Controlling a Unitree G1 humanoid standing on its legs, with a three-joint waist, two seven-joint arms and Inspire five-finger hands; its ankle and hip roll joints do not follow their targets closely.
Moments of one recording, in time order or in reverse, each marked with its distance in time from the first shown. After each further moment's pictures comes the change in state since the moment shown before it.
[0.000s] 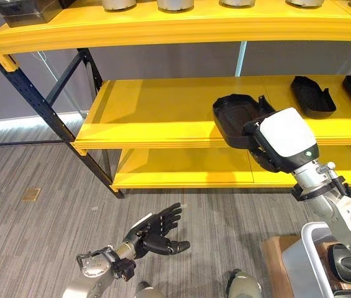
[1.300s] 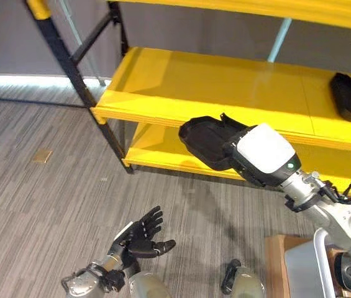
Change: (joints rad) left arm 0.160 -0.086 0.126 0.043 -0.036 -0.113 0.036; right arm 0.013 -0.121 0.055 -0.071 -0.060 -0.163 0.104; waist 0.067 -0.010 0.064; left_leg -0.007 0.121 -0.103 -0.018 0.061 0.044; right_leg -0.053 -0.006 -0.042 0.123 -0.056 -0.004
